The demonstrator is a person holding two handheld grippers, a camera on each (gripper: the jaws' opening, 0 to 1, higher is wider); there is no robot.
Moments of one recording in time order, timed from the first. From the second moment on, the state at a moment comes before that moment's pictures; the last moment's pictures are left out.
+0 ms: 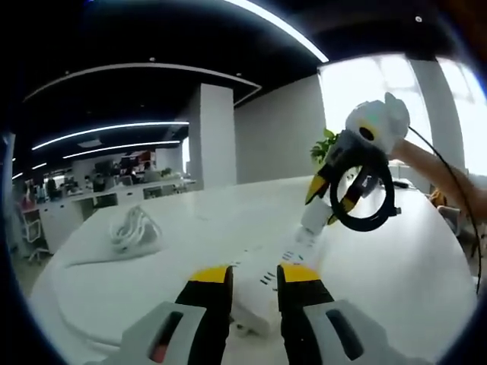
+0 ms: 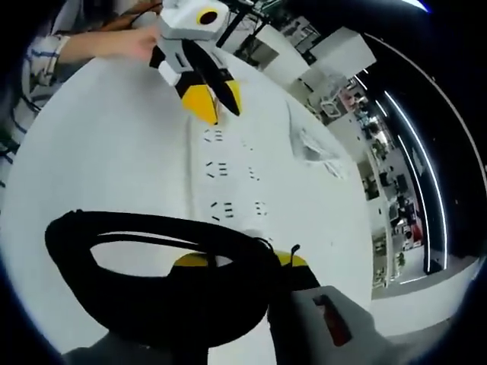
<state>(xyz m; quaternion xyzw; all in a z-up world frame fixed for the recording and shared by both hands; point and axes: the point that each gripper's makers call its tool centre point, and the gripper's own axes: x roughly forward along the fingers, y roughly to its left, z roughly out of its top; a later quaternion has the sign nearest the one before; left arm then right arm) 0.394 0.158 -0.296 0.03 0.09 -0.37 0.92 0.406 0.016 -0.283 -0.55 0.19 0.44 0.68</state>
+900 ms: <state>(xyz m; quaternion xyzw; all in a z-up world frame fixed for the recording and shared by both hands) 0.394 0.161 -0.292 0.02 0.09 -0.37 0.92 0.375 0.048 -0.281 -0.54 0.20 0.46 0.67</state>
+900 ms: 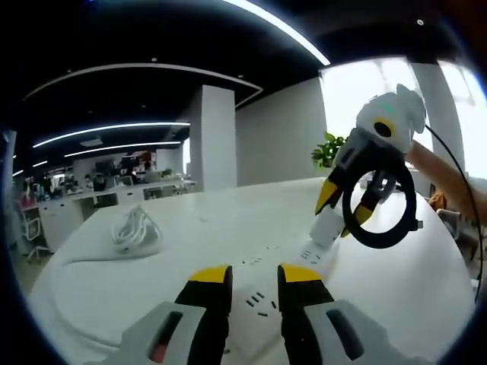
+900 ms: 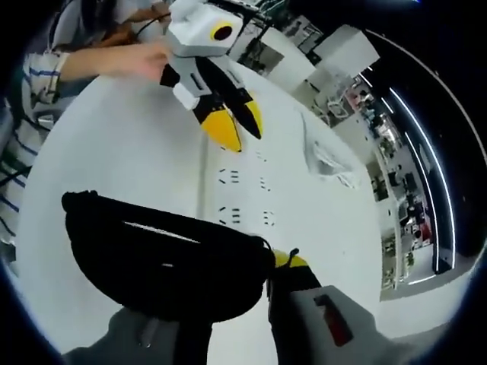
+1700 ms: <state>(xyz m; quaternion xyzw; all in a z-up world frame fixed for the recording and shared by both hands) 0.389 0.155 -0.295 0.03 0.09 -0.38 0.92 0.381 0.044 -0.280 -0.35 0.24 0.52 0.74</state>
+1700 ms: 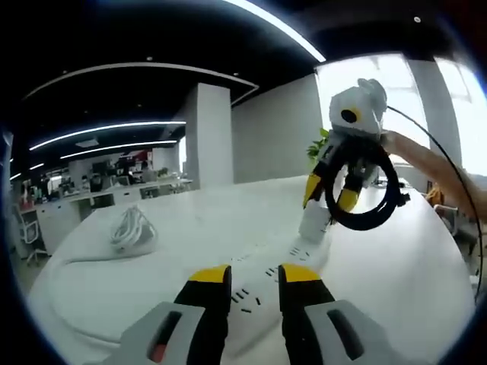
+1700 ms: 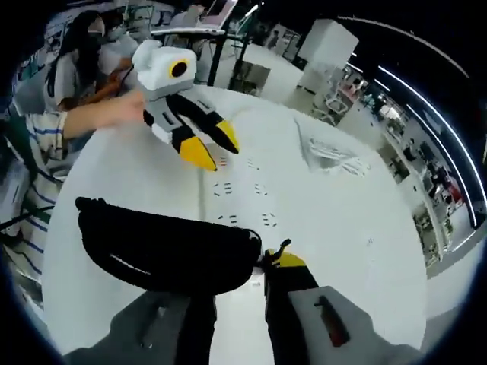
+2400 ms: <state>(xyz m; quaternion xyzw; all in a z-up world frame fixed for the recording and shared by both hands) 0.388 0.151 -0.297 0.03 0.10 -0.39 0.92 0.385 0.042 -0.292 -0.44 0.30 0.50 0.69</state>
